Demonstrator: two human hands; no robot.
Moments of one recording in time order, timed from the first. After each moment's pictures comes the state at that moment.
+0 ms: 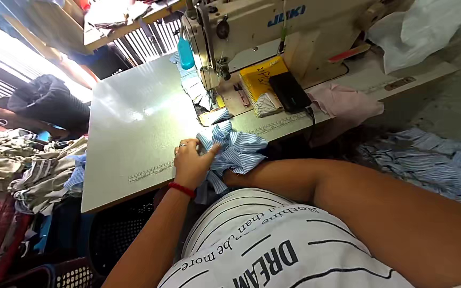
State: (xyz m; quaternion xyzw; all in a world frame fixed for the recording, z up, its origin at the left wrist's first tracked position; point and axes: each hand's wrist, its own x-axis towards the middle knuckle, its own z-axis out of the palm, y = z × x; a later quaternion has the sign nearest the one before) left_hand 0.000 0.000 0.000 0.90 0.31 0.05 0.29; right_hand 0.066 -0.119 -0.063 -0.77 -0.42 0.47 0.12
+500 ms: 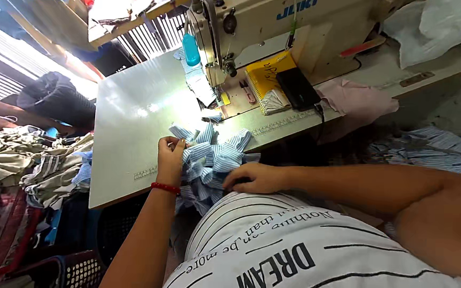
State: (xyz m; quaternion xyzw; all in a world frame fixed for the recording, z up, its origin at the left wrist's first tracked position) left_hand -0.026 0.040 -0.006 0.73 0.38 0.19 0.53; right_hand 0.110 -0.181 -0.037 -0.57 -0.61 0.42 0.36
